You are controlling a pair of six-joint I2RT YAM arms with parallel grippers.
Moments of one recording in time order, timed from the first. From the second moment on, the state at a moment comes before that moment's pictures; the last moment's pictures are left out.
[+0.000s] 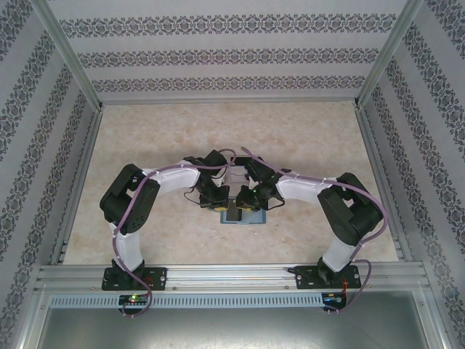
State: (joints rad) left arm -0.61 1.90 1.18 -0.68 0.45 -0.63; right arm 0.64 1.70 0.88 -0.35 -0.42 0.81
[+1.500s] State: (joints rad) left arm -0.62 1.90 1.19 -0.69 0.44 -0.63; right arm 0.60 1.58 0.82 -0.44 -0.37 0.75
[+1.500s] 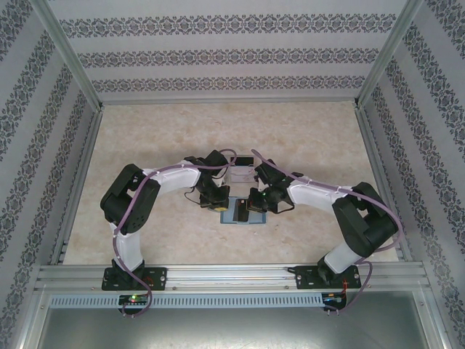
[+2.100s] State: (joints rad) left arm -0.62 1.90 1.19 -0.69 0.44 -0.63; right arm 0.60 1.55 0.88 -0.60 -0.31 0.70
